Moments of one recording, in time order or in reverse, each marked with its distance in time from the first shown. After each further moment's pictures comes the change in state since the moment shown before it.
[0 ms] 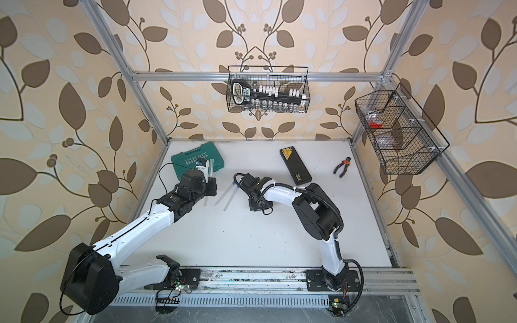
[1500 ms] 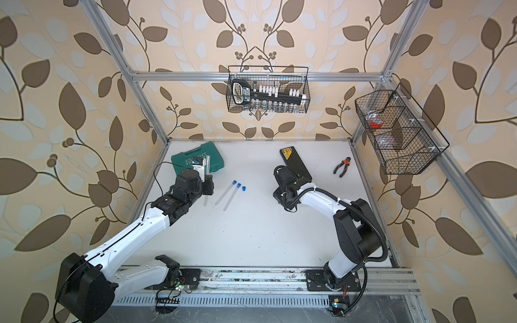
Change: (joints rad) left arm 0.000 -0.072 0.000 0.000 -0.047 0.077; right arm -0.261 -0.410 -0.360 0.127 -0.106 0.696
